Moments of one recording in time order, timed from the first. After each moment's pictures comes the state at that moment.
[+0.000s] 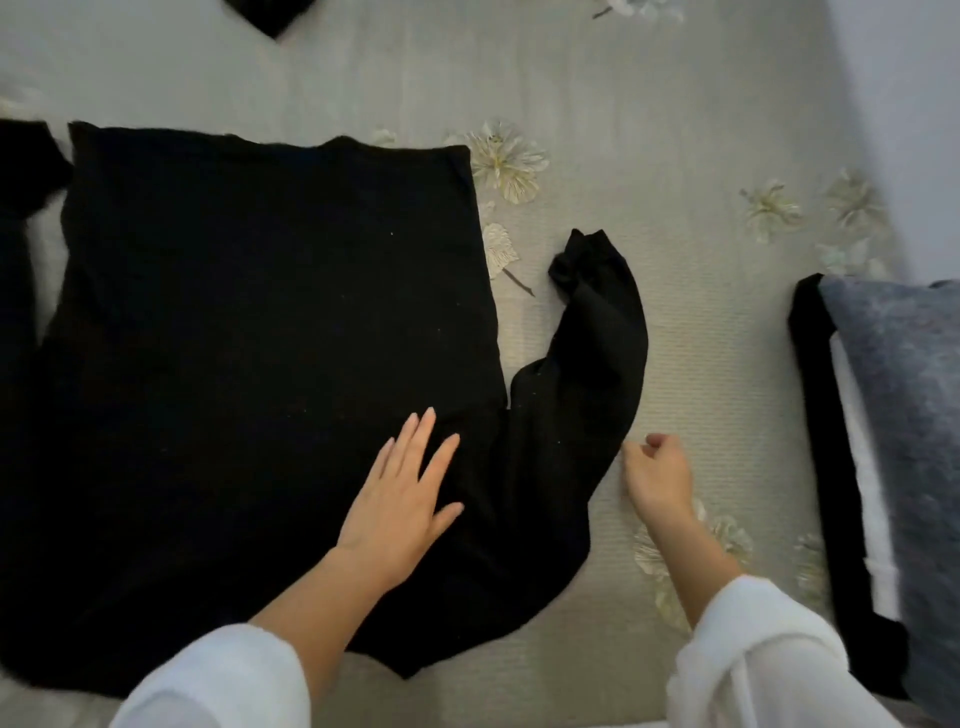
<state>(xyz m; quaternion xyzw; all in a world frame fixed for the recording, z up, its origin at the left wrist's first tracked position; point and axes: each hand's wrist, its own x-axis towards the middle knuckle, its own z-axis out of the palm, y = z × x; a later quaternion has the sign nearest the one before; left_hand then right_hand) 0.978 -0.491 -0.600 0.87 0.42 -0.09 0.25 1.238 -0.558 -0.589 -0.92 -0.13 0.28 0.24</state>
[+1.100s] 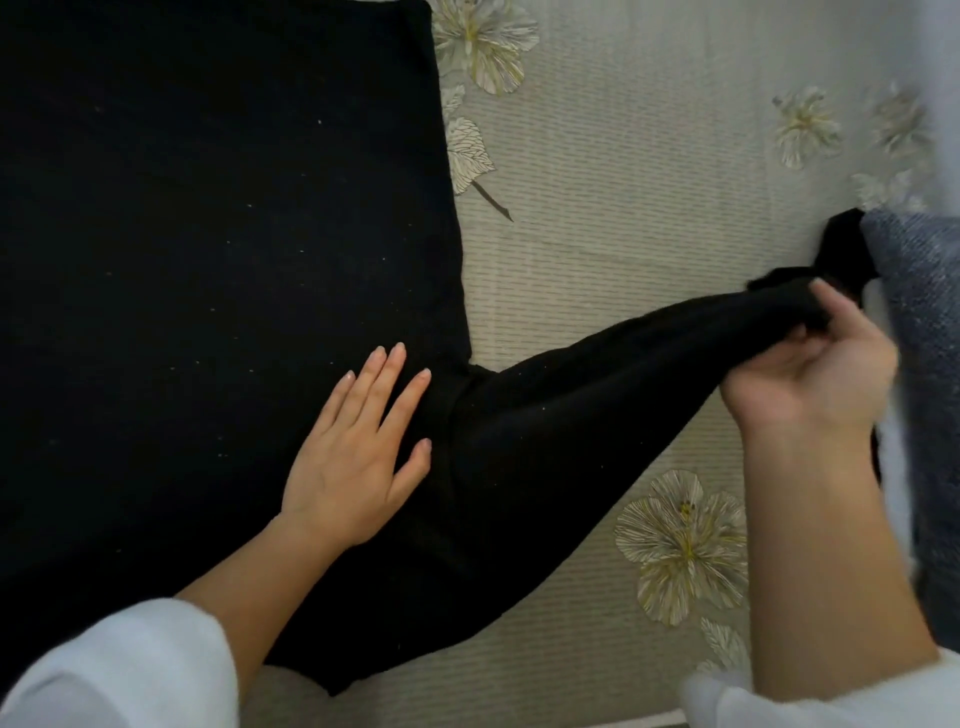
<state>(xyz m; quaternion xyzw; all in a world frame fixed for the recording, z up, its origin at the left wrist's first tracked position) 1.006 -0.484 -0.647 0.88 0.42 -0.06 0.21 1.287 -0.511 -0.509 -0.51 0.10 0.35 0.78</state>
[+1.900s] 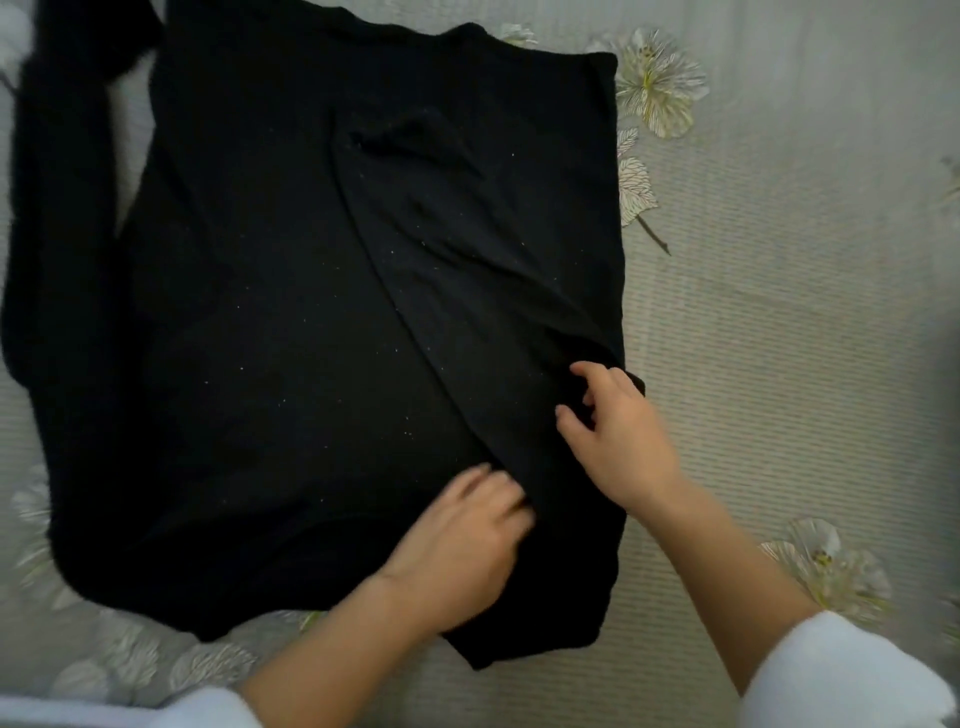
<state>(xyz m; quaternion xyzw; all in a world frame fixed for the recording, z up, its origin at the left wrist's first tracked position) 0.938 -0.523 -0.620 0.93 0.28 0.00 0.24 1.128 -0.496 -0.608 -0.78 -0.56 0.26 0.04</state>
